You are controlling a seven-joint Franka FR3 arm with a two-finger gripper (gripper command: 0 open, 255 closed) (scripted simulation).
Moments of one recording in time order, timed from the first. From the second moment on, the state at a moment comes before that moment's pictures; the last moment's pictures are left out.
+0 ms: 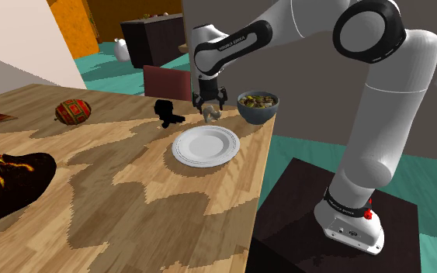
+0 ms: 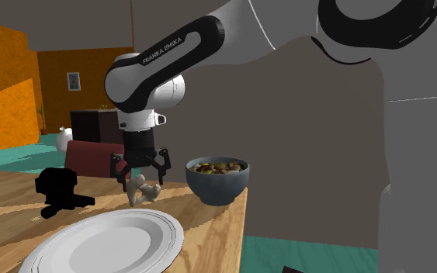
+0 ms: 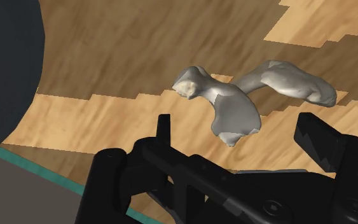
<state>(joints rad) 0.02 0.11 0.01 -1.89 -0.06 1.99 0.70</state>
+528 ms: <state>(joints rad) 0.02 0.11 0.01 -1.89 -0.06 1.99 0.70</state>
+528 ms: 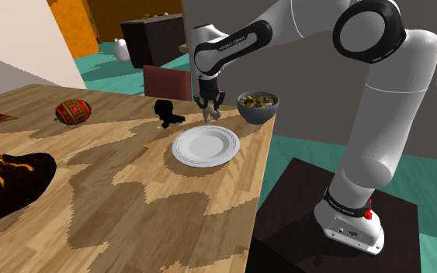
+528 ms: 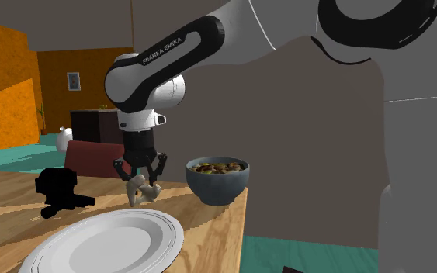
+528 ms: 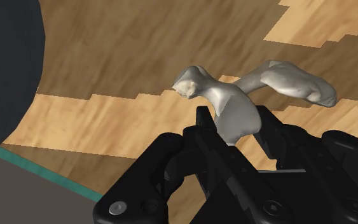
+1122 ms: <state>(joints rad) 0.02 0.09 0.01 -1.84 -0.06 1.93 0.70</state>
